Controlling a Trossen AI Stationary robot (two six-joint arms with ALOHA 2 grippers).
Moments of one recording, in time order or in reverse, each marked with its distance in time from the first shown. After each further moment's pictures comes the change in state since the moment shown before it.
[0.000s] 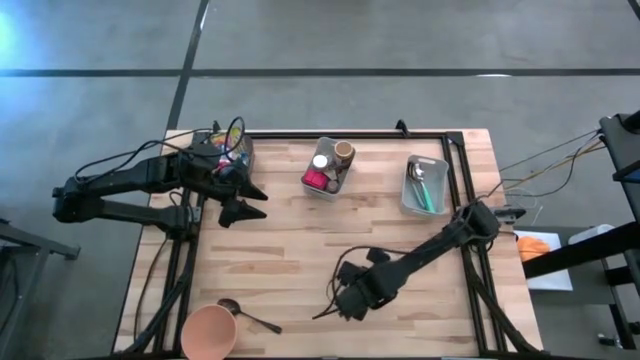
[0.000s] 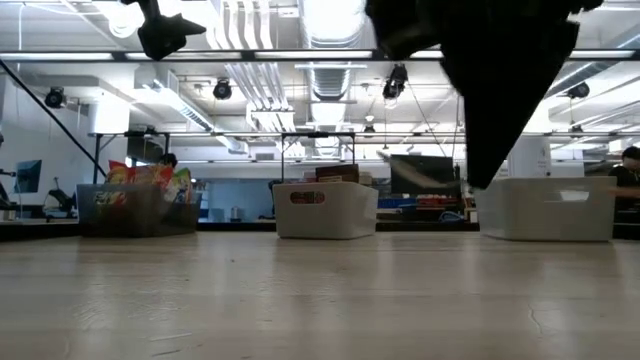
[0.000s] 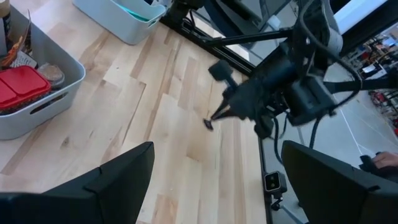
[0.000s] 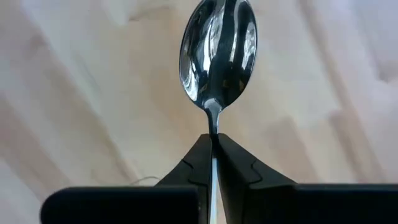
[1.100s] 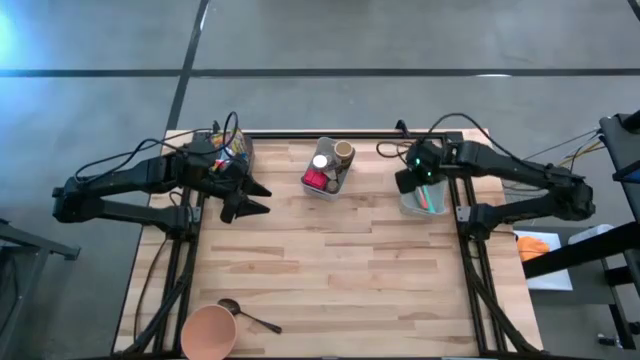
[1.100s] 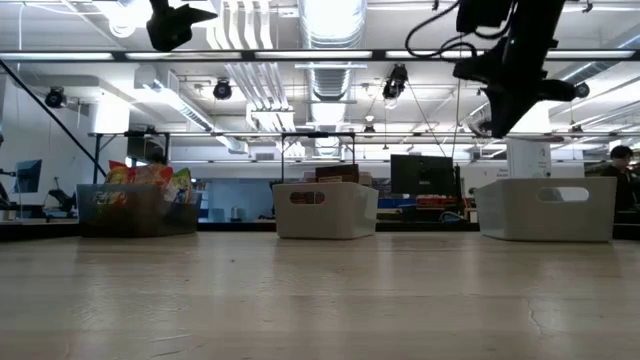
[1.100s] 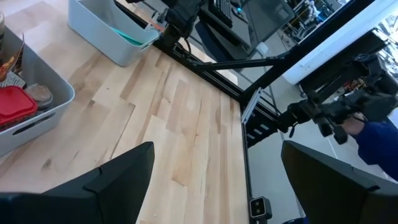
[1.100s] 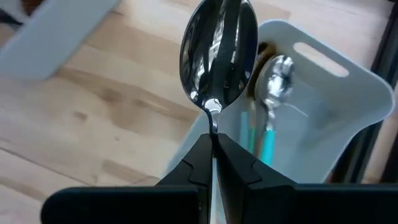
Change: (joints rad) left arm -0.001 0.001 -0.003 0.111 -0.012 -0.086; right arm -0.883 -0.953 -0.645 -0.004 -0.004 -0.194
